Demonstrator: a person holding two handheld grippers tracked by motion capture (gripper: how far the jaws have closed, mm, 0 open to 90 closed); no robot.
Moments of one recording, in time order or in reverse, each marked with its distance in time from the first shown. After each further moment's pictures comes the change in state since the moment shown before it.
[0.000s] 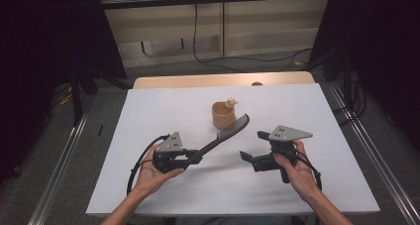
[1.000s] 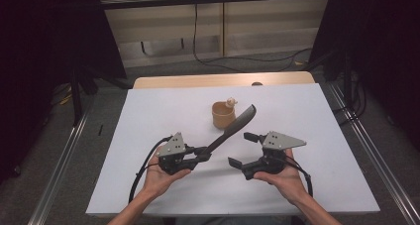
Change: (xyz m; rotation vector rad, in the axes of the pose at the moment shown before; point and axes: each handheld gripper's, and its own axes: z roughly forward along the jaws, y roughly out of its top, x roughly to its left) left arm -0.012 0.005 0.012 -0.213 0.004 0.007; right arm 0.023 -0.003 0.015 -0.184 0.159 -0.039
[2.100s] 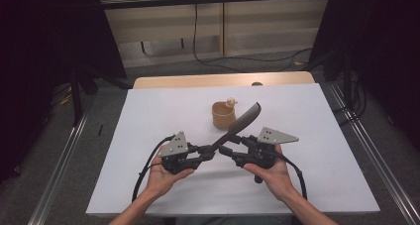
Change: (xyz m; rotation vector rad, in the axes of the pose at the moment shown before) left arm -0.004 0.007 0.005 -0.022 -0.015 0.016; right arm 0.001 0.001 0.022 -0.097 0.079 0.128
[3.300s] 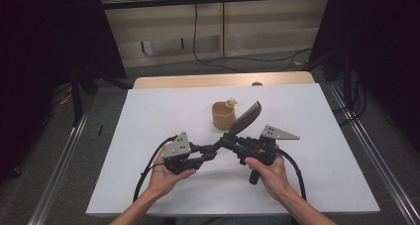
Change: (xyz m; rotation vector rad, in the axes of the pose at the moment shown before) left arm -0.002 0.000 0.006 -0.004 0.007 0.028; right arm -0.008 -0.005 0.003 -0.088 0.044 0.206
